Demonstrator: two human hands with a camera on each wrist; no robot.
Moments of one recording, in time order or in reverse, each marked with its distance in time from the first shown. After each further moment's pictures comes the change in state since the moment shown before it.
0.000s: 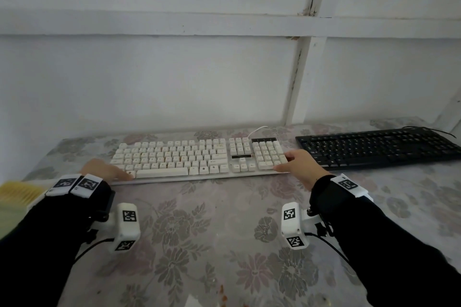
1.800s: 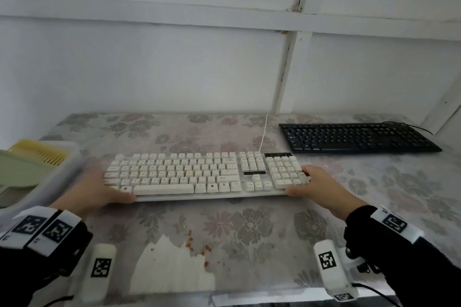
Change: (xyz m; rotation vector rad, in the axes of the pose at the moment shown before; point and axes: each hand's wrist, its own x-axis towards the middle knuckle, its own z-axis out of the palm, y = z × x) left_hand -0.157 -0.049 0.028 -0.328 -0.115 0.237; right_hand -0.113 0.044 -0.071 -0.149 -0.117 -0.106
